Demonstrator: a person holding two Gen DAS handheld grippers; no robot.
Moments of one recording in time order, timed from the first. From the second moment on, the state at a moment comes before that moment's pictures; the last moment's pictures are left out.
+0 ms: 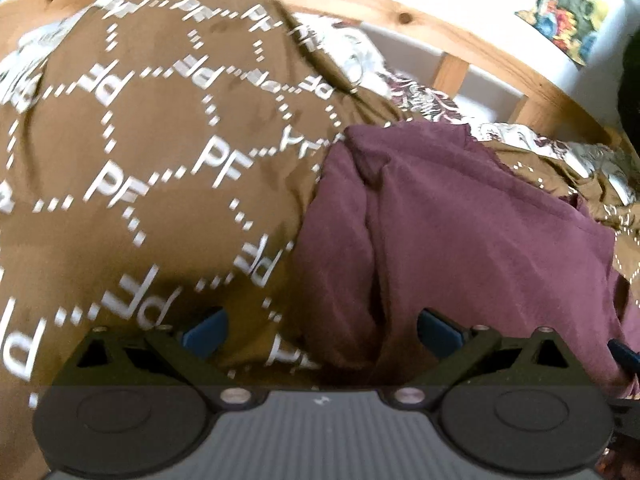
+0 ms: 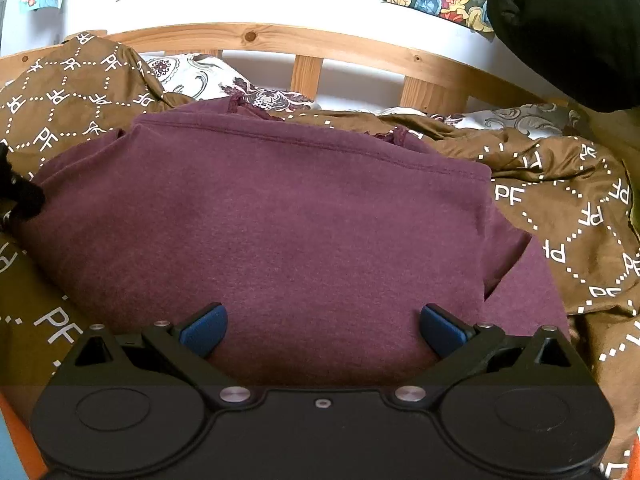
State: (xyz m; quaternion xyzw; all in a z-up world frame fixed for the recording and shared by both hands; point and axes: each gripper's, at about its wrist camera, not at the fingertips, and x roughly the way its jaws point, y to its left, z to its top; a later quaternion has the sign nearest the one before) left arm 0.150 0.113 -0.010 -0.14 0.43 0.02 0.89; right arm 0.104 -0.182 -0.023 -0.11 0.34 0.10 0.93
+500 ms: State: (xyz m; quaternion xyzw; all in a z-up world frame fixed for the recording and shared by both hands) left arm 0.190 0.092 -0.017 -0.08 0.45 0.00 0.89; right arm 0.105 -0.186 -0.024 -0.09 0.33 0.11 0.93
